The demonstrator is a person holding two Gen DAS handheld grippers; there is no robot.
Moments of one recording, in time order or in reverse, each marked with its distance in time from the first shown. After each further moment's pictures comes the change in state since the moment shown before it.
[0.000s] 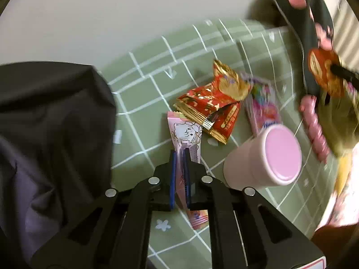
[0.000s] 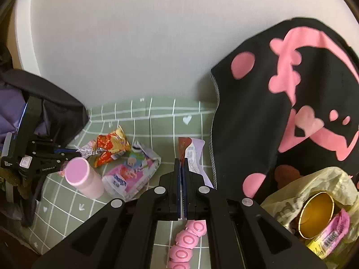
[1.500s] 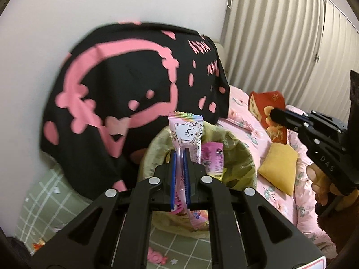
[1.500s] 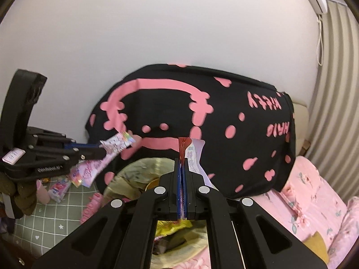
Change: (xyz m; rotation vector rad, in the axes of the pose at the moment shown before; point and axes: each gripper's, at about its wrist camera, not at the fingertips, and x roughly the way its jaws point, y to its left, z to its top) left arm -0.102 -0.322 0.103 0.459 -0.284 -0.442; right arm -0.216 -0.153 -0.076 0.242 -0.248 -0.427
